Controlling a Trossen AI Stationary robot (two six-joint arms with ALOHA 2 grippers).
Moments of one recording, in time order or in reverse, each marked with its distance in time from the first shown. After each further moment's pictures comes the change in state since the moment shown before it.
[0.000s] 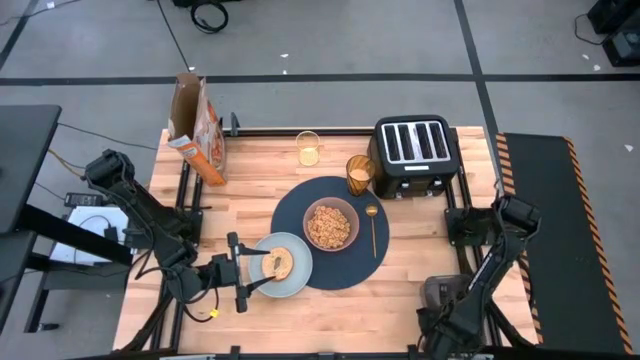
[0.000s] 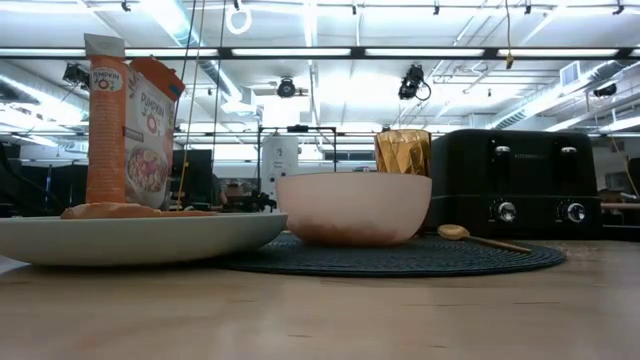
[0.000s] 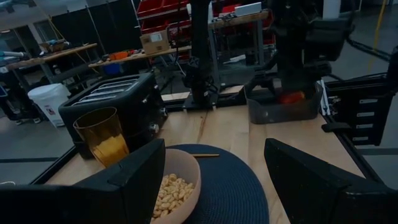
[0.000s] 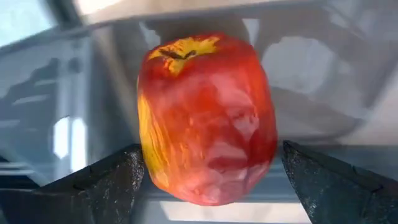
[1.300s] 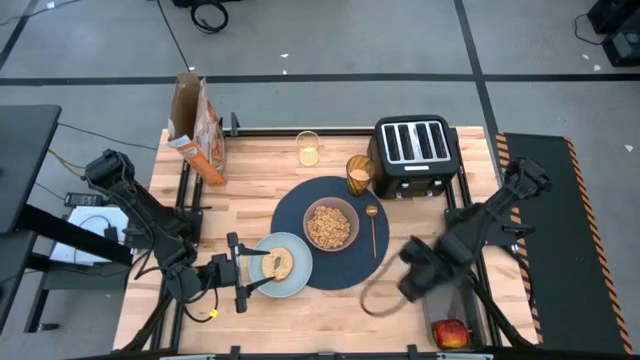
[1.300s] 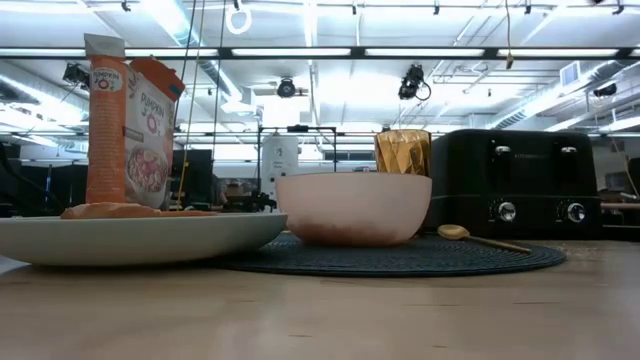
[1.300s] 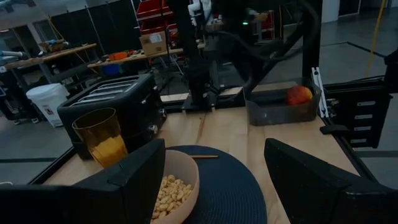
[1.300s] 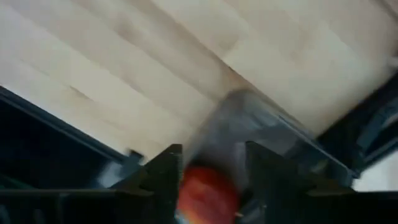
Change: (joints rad) left arm -0.003 0.000 0.000 0.012 0.000 0.000; right arm -0.340 -0.358 0.025 -0.179 0.249 0.565
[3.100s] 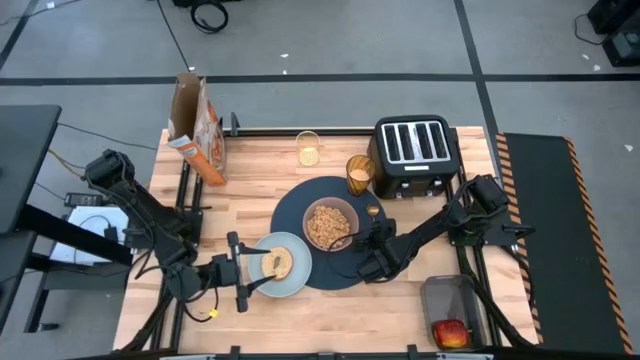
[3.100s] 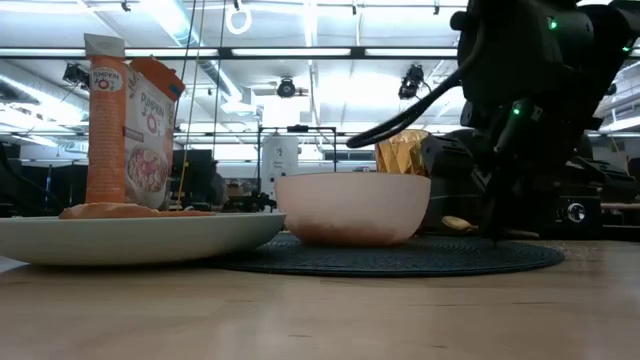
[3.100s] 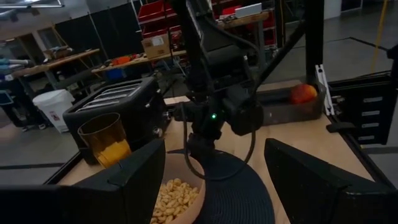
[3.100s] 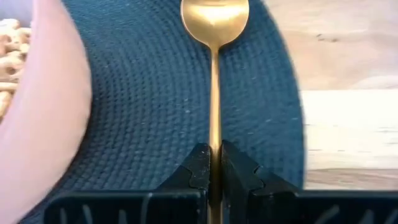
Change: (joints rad) left arm 0.003 0.000 0.000 0.015 0.000 0.053; right arm -0.252 0.393 -0.251 0.421 0.774 0.453
